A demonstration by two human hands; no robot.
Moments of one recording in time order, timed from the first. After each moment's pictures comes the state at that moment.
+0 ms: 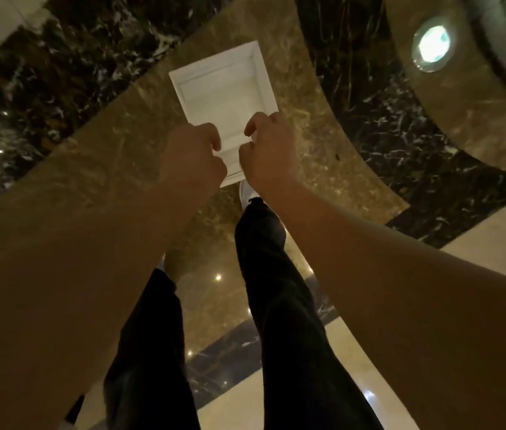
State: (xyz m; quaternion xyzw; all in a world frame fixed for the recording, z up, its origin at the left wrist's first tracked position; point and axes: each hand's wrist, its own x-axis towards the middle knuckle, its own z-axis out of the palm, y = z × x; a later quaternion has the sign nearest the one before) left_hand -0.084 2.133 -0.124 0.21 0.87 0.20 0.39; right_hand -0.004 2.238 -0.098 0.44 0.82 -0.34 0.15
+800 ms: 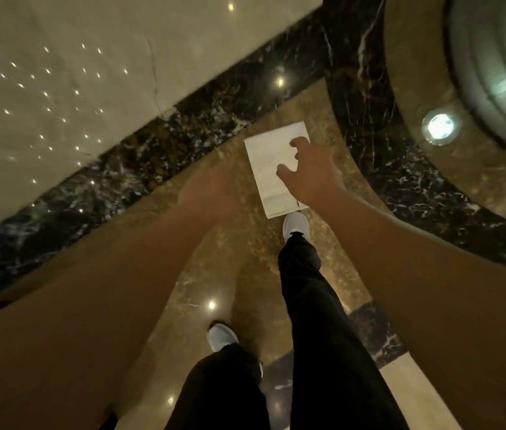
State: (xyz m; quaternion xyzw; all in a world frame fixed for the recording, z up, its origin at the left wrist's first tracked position) left_hand -0.091 2.045 0.056 0.28 0.89 0.09 0.35; right_hand -0.001 2.214 0.022 0.34 0.86 -0.35 0.13
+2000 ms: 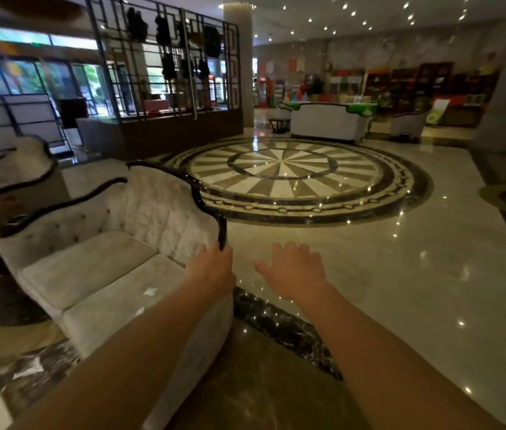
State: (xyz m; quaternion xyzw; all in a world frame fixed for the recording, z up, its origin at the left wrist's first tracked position) left_hand 0.307 1.551 0.612 -0.19 0.98 -0.02 -0.09; right_hand 0.230 1.706 0.619 -0.32 0.94 -0.08 -0.08
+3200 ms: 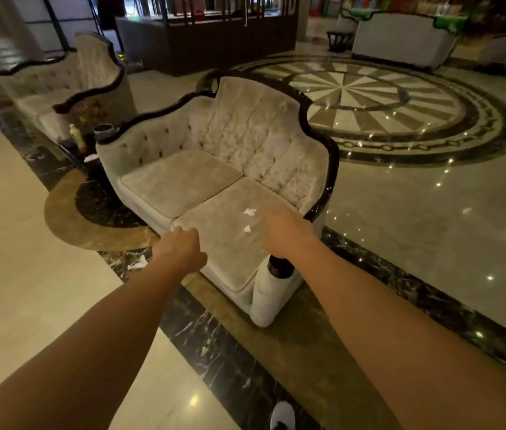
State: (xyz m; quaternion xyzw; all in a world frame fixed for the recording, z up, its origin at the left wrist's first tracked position) left_hand 0.672 1.142 0.506 -0.37 0.93 0.02 0.07; right_hand 0.523 1.303 0.536 -0.40 0.91 -0.06 0.06
